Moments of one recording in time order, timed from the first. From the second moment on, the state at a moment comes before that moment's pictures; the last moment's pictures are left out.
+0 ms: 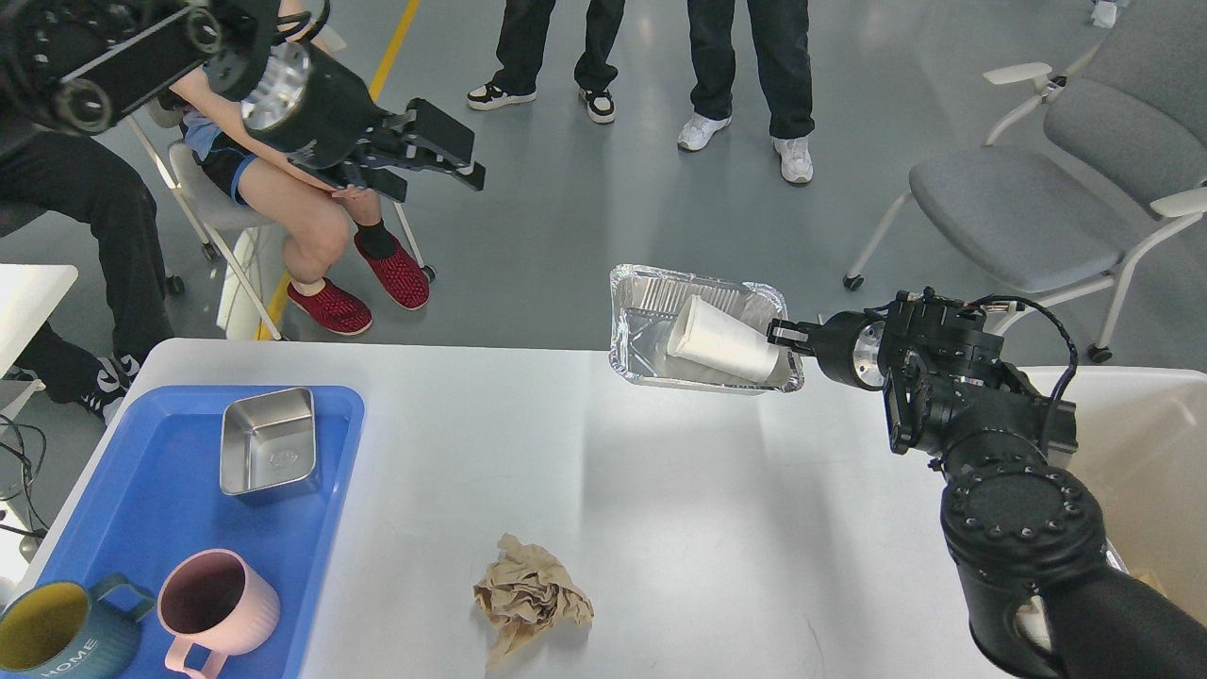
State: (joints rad) left arm -1.76 0.49 0.40 -0.76 0.83 -0.96 -0.31; right arm 0.98 0.21 -0.15 -0.32 -0.97 0.40 0.58
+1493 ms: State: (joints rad) left arm -1.40 0.22 0.40 -1.07 1.10 -0.86 -0.33; right arm 0.97 0.21 -0.15 -0.28 -0.96 0.37 0.57
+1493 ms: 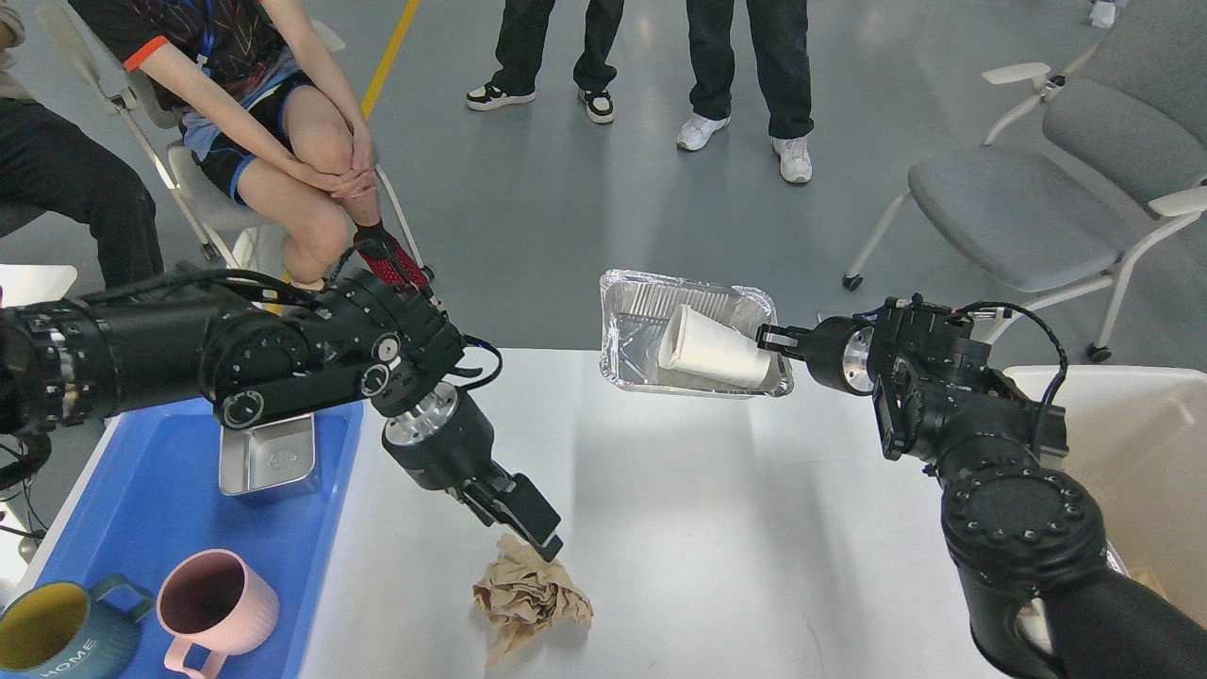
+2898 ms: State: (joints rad) left arm -1.12 -0.02 0.49 -0.69 1.22 -0.65 -0.32; right arm 0.97 0.21 -0.15 -0.28 -0.96 0.36 0.57
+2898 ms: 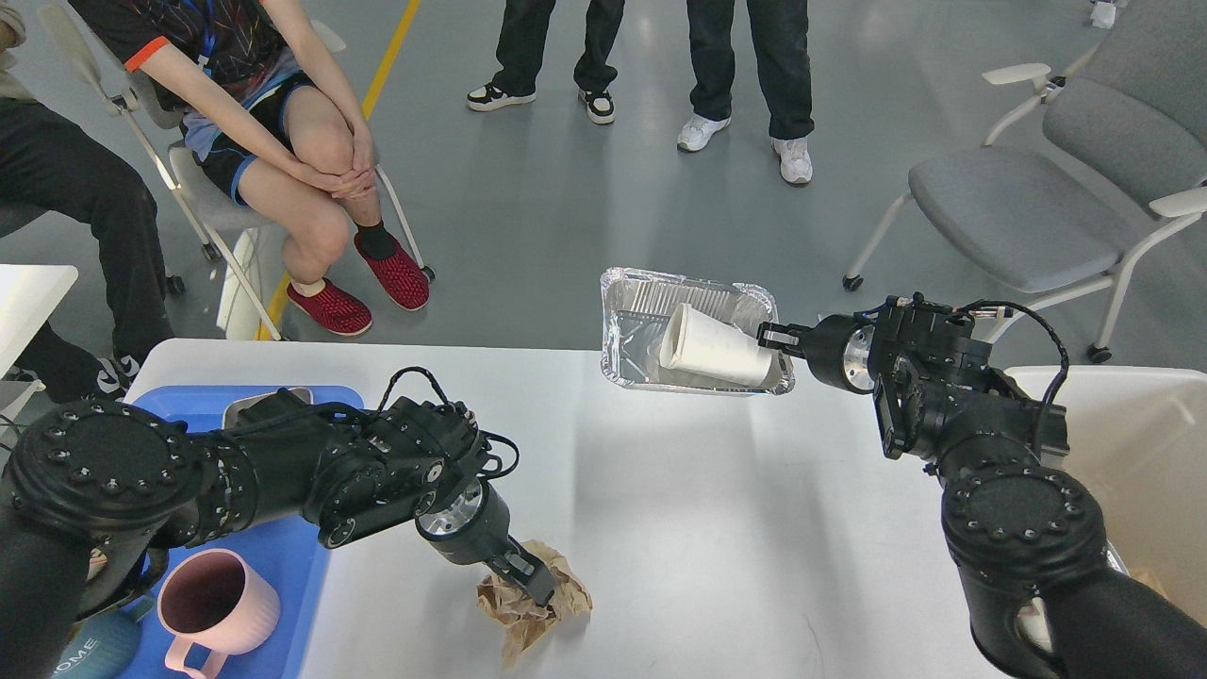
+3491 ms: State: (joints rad) left arm -1.18 -0.04 0.52 -0.69 1.23 -0.65 -0.34; right arm 0.97 0.21 -0.15 -0.28 -0.96 0.35 0.57
